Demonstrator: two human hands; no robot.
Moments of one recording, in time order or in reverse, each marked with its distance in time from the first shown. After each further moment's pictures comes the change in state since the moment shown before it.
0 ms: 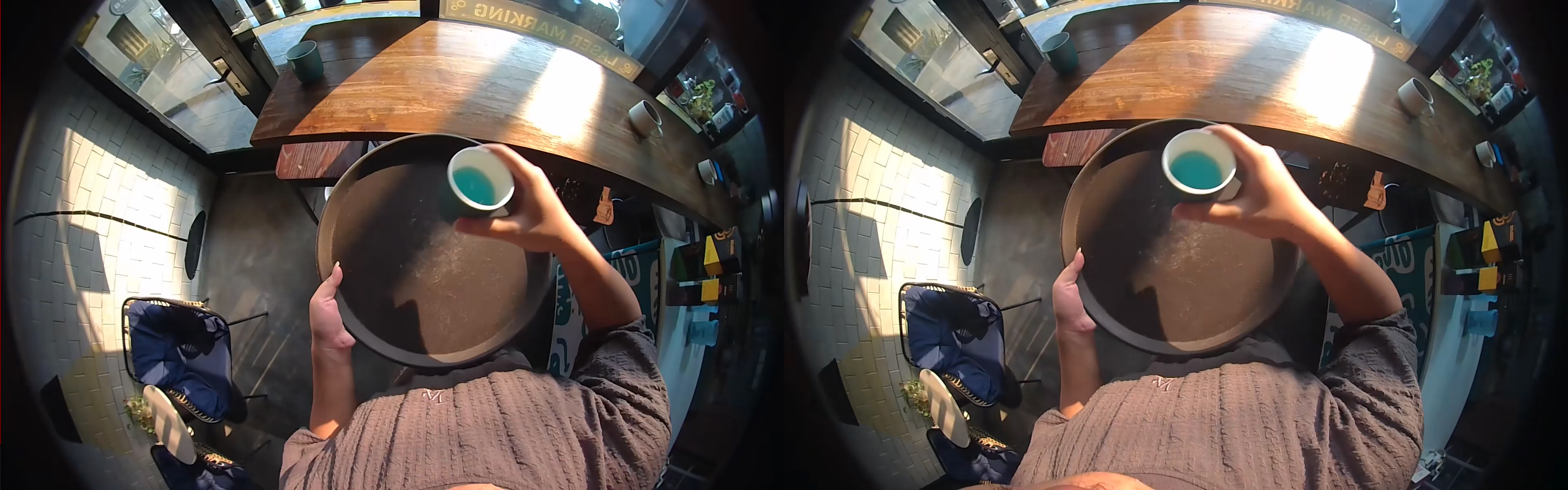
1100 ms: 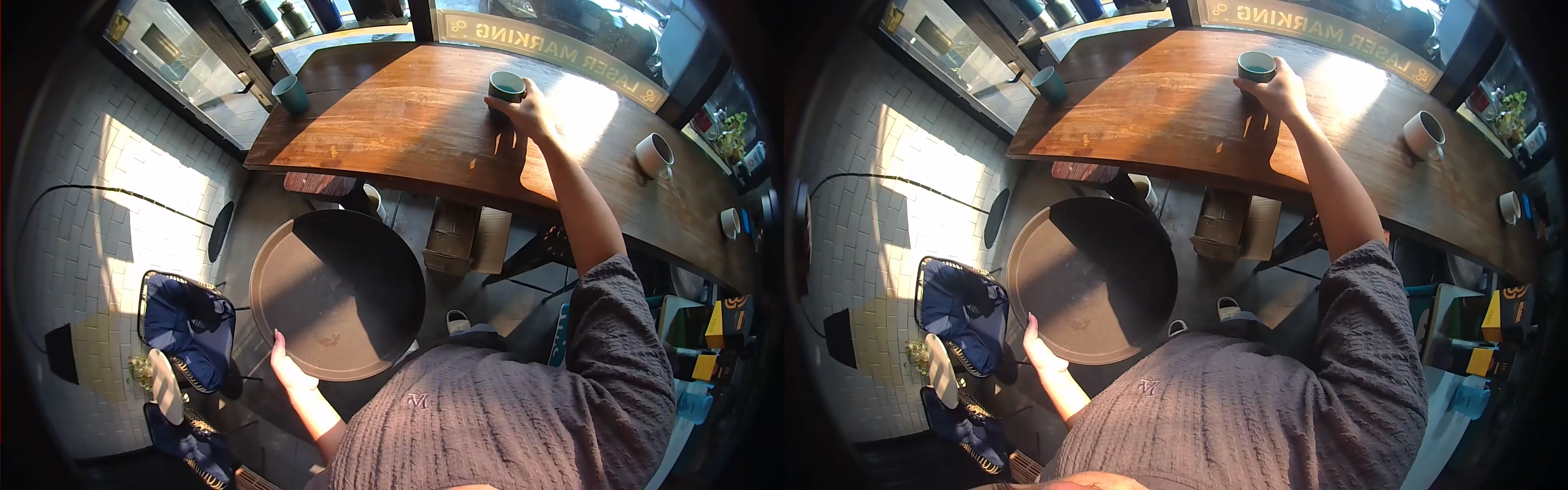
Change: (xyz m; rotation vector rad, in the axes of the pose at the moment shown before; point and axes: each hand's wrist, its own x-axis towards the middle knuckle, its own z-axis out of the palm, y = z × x) left_hand -0.053 -0.089 -0.001 0.136 0.553 0.552; right_hand 0.152 0.229 -0.195 -0.340 0.394 0.188
